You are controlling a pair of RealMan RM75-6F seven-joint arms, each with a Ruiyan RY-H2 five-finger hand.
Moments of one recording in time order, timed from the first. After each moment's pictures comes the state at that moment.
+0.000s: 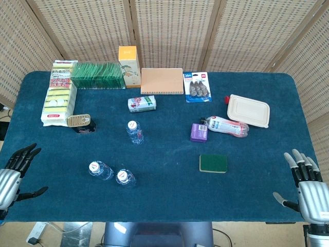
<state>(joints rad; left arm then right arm) -0.10 -1.08 0.04 -1.54 1.71 1.55 -0.31 -0.02 -1.04 0.03 -1.82 -1.62 1.61 -0.10</state>
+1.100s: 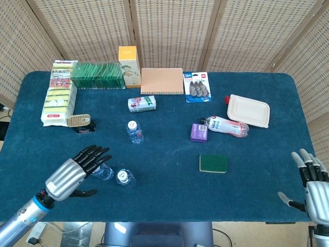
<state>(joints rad) -0.39 -1.04 0.00 -1.85 1.92 1.24 -0.06 -0.03 -1.01 0.04 -1.83 -1.59 1.62 -0.03</state>
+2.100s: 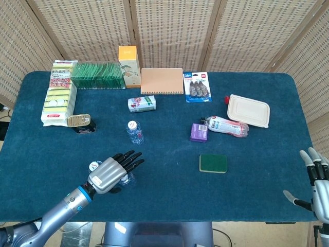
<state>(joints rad) -0.58 -1.24 -0.08 -1.96 1.44 0.88 0.52 -0.04 -0.99 0.06 -1.82 -1.56 1.62 0.01</state>
